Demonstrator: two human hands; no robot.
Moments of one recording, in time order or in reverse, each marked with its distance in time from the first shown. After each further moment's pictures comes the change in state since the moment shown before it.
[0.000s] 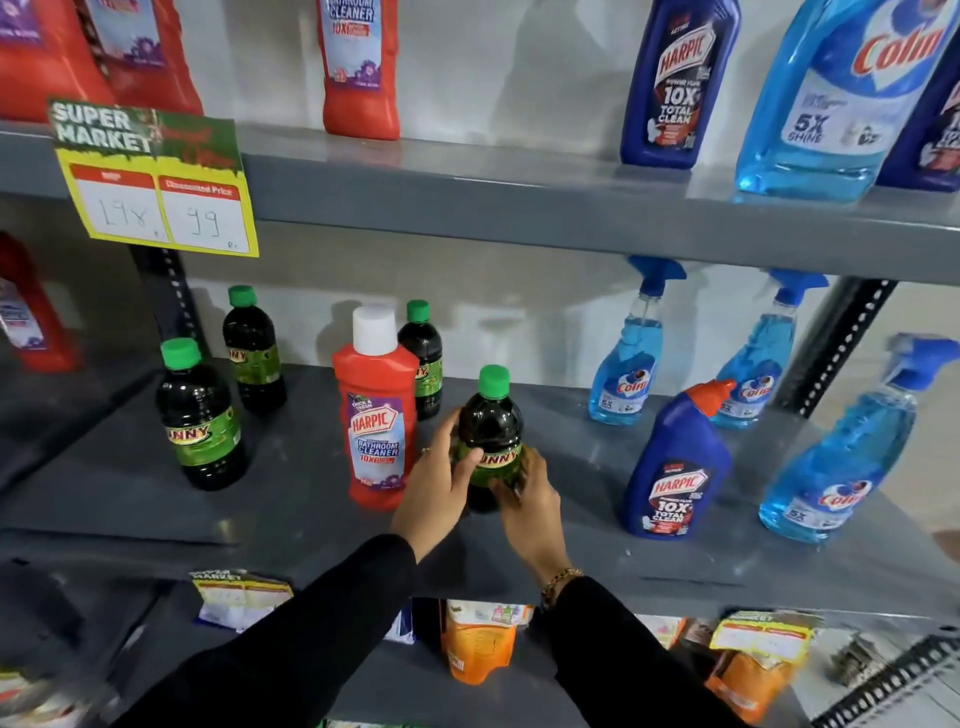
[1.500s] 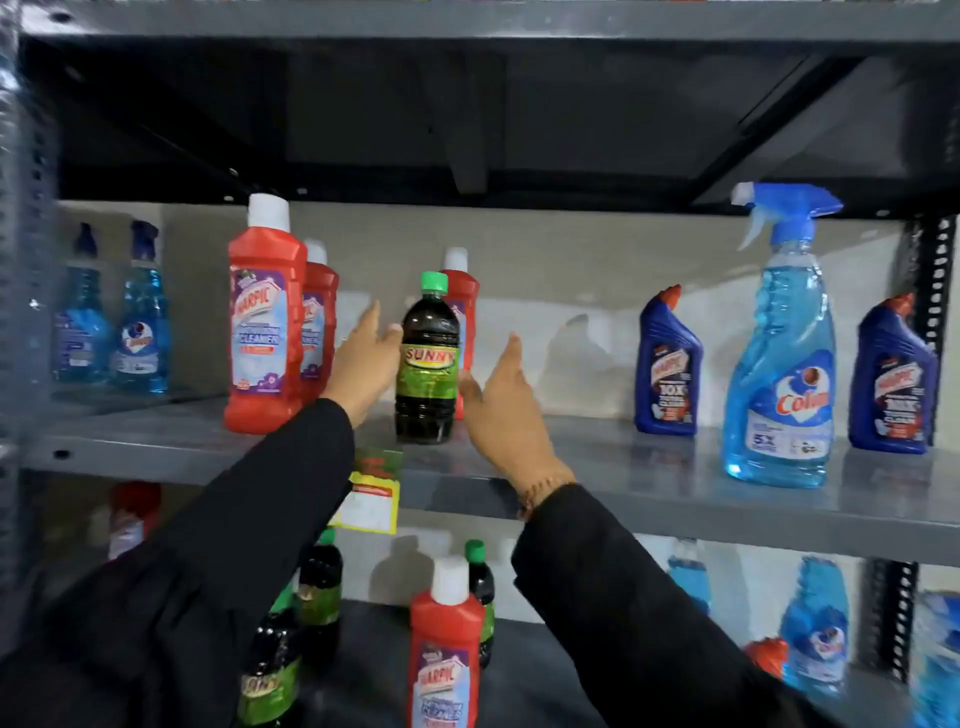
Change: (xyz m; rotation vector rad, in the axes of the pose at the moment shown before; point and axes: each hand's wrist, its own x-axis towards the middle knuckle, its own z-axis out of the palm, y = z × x) left_hand 0.145 0.237 -0.268 0.025 0.477 0.172; right_hand 0.072 -0.354 -0.026 -0.123 0.089 -0.462
